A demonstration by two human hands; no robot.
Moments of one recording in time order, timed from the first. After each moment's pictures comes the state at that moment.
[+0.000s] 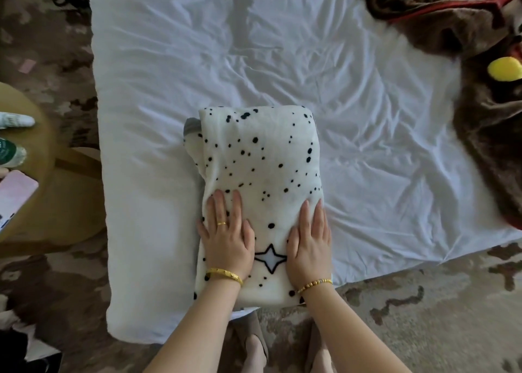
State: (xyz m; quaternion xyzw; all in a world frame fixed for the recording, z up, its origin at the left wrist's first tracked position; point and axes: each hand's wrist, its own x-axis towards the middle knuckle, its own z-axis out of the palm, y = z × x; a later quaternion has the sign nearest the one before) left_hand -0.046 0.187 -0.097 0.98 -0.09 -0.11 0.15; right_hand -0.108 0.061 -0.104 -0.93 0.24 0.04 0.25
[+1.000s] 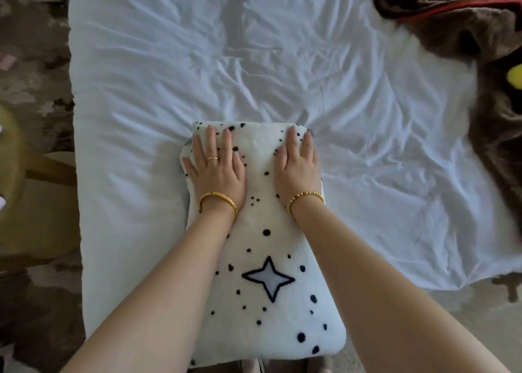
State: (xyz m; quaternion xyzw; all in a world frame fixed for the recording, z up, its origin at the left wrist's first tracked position) left_hand 0.100 0.141 -0.109 0.99 -0.05 -0.06 0.14; right_hand 0.067 0.013 -0.094 -0.91 0.27 0.06 0.32
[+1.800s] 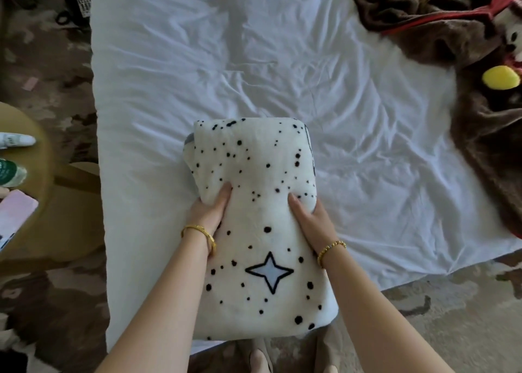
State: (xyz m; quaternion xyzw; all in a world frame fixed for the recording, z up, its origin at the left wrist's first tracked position) left_hand 0.050 0.191 -0.069 0.77 0.28 -0.28 0.51; right_hand -0.038 0.014 -0.067 -0.66 0.37 0.09 0.65
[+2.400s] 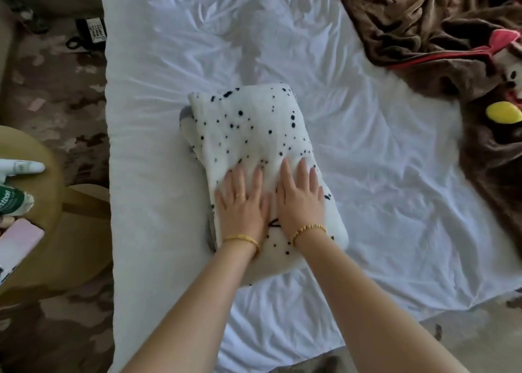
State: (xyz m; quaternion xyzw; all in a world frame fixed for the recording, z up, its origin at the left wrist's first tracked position) left_hand 0.091 0.152 -0.076 0.97 -0.14 -0.11 0.16; right_hand 0.062 0.045 -0.069 -0.95 0.21 0.06 0.21
